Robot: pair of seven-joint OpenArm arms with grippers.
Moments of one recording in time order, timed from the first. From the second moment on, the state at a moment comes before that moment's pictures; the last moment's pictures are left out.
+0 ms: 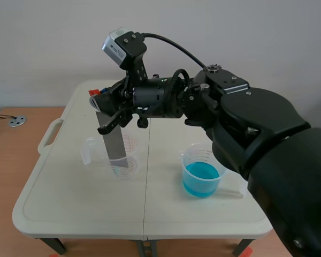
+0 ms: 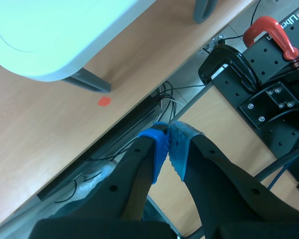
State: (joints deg) left arm 59.2 -31.5 -9.3 101.3 2.5 -24.4 -4.0; right arm 21.8 0.9 -26.4 66.4 11.0 45.3 -8.0
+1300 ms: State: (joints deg) left arm 59.2 -31.5 -9.3 101.3 4.0 -24.4 -7.2; right arm 18.7 0.2 -21.9 65.2 7.1 43.0 -5.9
